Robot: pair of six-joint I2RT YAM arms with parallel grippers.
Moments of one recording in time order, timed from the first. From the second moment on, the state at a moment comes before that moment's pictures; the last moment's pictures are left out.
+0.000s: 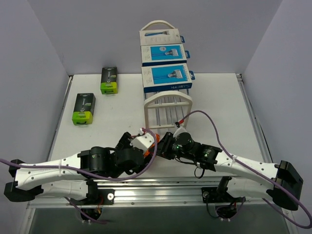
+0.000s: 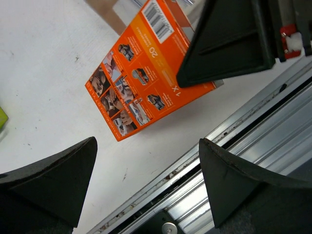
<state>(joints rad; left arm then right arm) -1.40 1.02 1.11 -0.95 -0.64 -0.37 1.02 1.07 0.59 0.01 0.01 1.28</state>
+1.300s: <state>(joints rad) -1.63 1.35 1.14 -1.11 -1.01 -0.50 0.96 0.99 0.67 -0.09 -0.26 1.24</state>
